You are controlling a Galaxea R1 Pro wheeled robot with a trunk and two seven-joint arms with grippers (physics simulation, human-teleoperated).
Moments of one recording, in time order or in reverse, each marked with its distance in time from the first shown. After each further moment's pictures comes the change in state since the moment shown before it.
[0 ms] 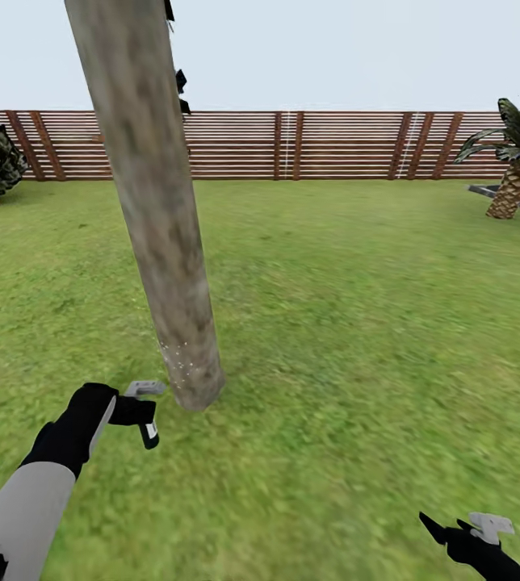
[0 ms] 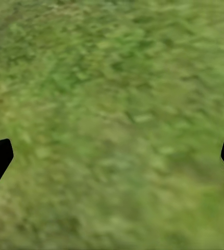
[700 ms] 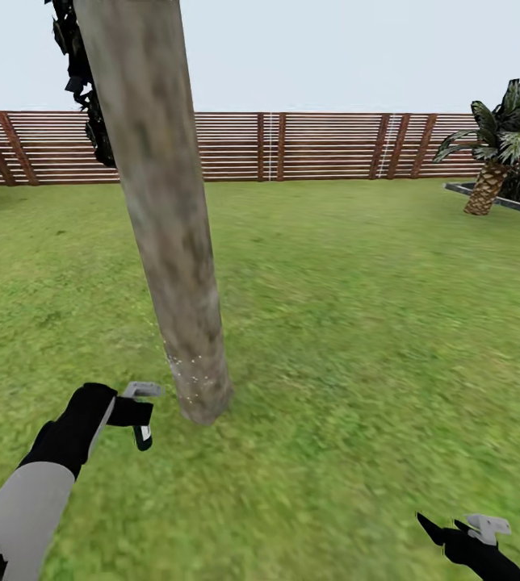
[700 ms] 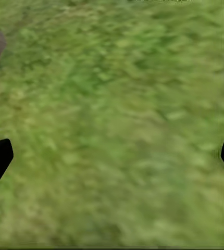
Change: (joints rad) left arm 0.000 0.002 0.001 0.001 -0.059 0.001 0.000; right arm 0.000 0.004 0.003 0.005 0.000 0.000 0.002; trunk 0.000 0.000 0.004
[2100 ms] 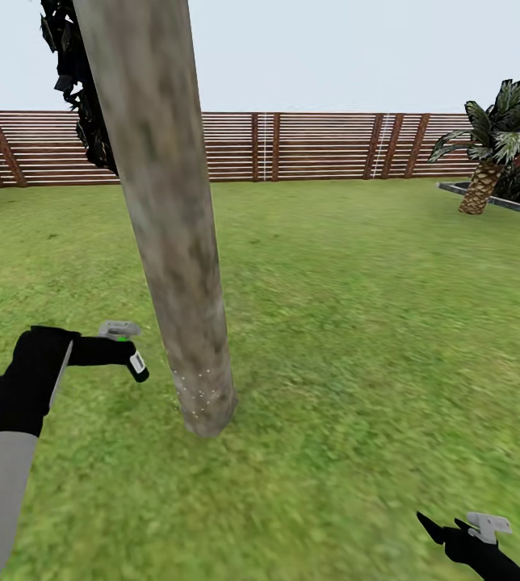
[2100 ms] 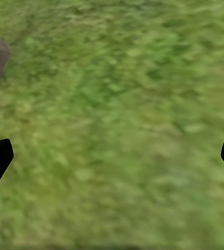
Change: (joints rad) left arm -0.102 0.116 0.018 -0.342 -0.045 0.128 -0.313; right arm 0.000 0.001 0.000 -0.007 0.001 0.000 0.000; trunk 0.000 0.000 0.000
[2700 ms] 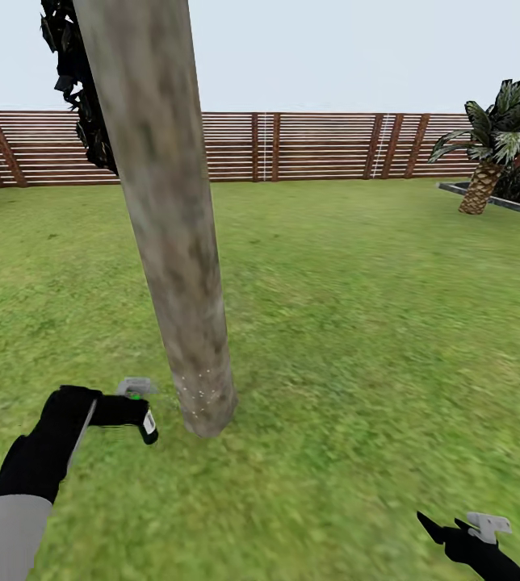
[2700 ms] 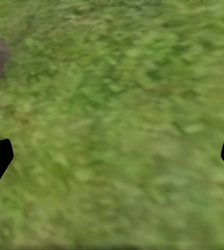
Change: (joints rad) left arm 0.229 -0.087 0.012 0.020 0.004 -0.041 0.082; right arm 0.000 0.000 0.000 0.000 -0.001 0.000 0.000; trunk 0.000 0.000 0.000
